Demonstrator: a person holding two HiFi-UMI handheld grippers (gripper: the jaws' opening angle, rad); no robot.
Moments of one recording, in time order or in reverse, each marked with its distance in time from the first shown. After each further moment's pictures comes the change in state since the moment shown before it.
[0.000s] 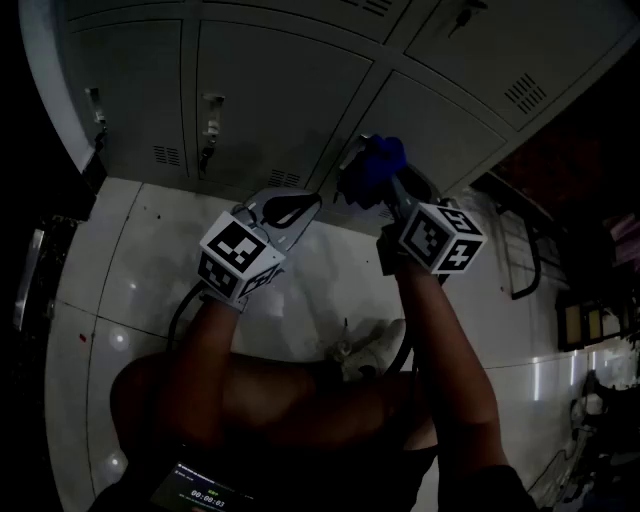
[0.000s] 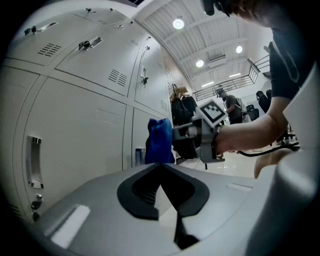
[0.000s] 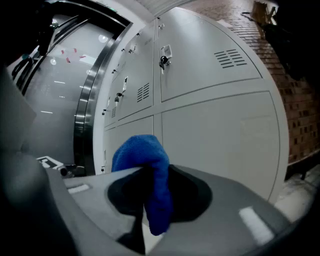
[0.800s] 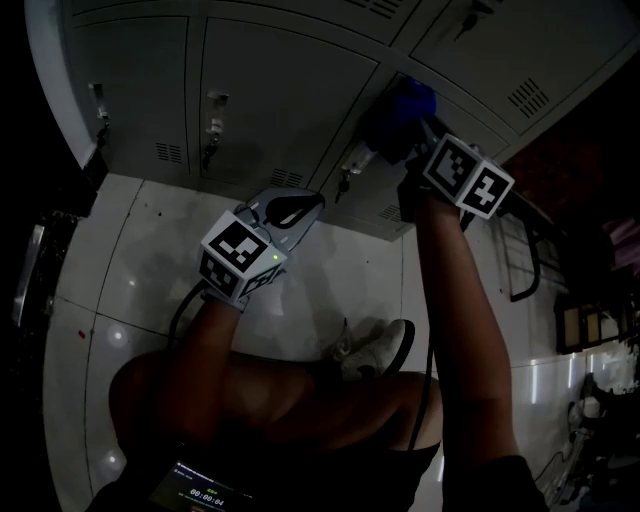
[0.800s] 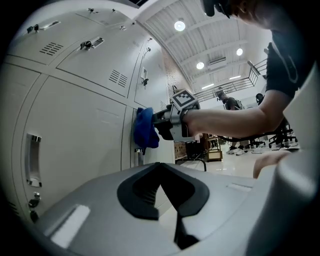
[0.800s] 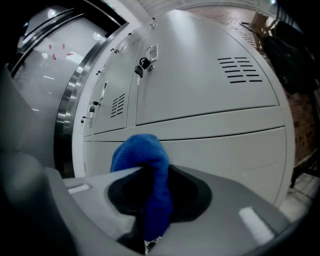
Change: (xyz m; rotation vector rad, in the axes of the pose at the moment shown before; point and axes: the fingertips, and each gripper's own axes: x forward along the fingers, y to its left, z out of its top) left arm -0.004 -0.003 0.002 -0.014 -0.017 -0.011; right arm 0.036 -0.041 0.077 0.024 -0.042 -0.139
